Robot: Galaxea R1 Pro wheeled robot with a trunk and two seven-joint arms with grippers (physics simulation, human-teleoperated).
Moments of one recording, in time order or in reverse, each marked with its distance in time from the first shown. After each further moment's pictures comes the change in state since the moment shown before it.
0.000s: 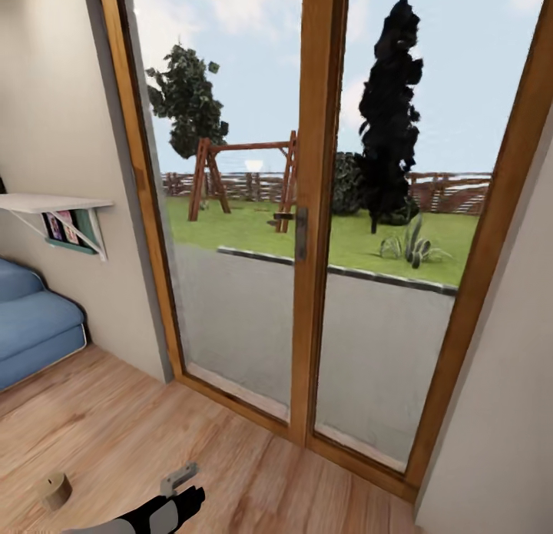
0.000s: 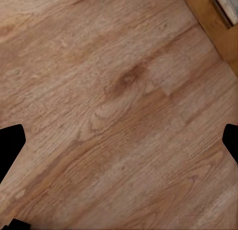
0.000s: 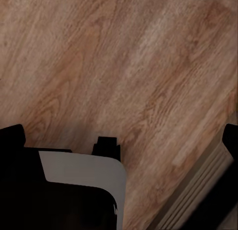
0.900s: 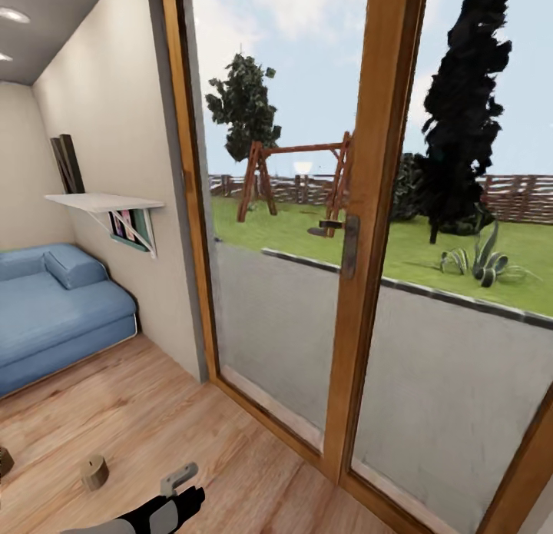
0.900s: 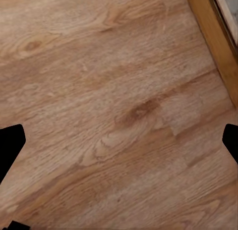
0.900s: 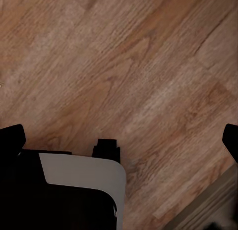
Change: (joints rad) left arm 0.000 0.000 0.000 0.000 0.000 0.000 0.000; right arm 0.000 0.000 0.000 0.000 0.000 0.000 0.000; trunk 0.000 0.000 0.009
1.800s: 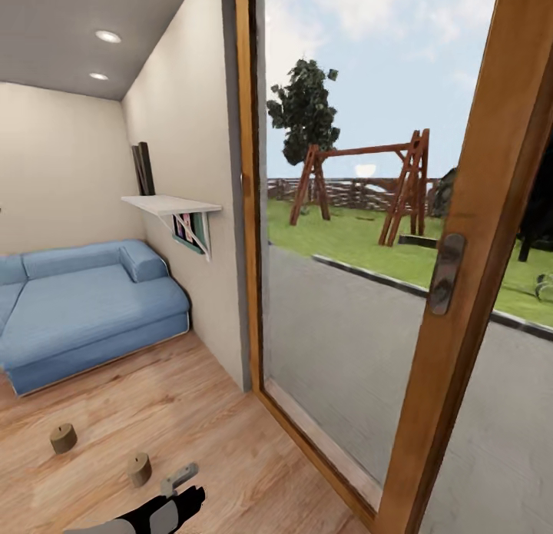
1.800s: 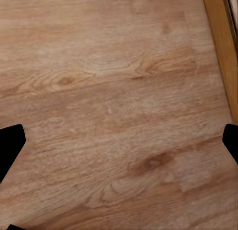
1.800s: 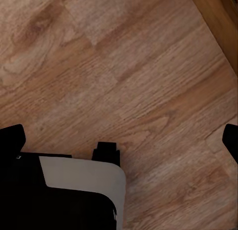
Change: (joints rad) left arm 0.000 -0.001 0.000 0.000 0.000 -0.001 0.000; right arm 0.000 0.000 0.000 0.000 0.000 0.000 0.000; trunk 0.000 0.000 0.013
